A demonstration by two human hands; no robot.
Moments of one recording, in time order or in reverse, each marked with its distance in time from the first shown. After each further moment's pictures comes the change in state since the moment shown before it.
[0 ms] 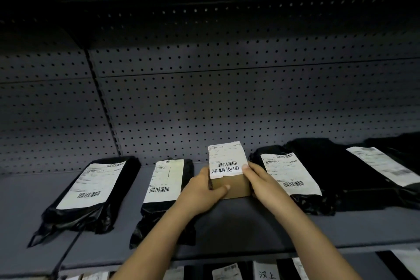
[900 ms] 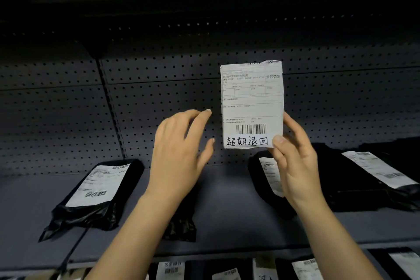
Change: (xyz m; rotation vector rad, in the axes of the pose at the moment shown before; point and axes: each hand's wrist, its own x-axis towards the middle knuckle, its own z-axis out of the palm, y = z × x) left_hand -0.052 0.072 -0.073 0.613 0.912 0.701; right_hand -0.055 -0.065 -0.038 0.749 0.161 -0.702
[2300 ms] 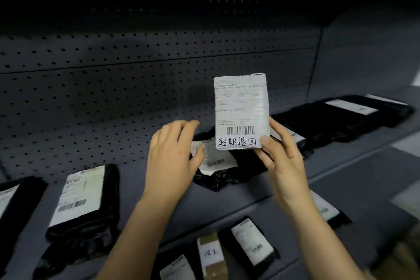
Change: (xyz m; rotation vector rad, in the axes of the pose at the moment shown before) left_hand -0.015 0.097 0.072 -0.328 -0.231 0.022; right_hand -0.051 -0.041 -0.100 -0.235 0.320 0.027
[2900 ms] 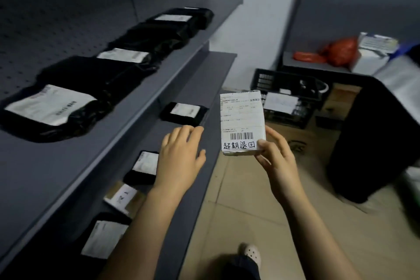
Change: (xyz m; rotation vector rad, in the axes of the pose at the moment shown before) left_hand -0.156 0.149 0.046 -0.571 -0.451 0.551; right_hand -0.283 -0.044 -0.102 -0.357 0.952 0.181
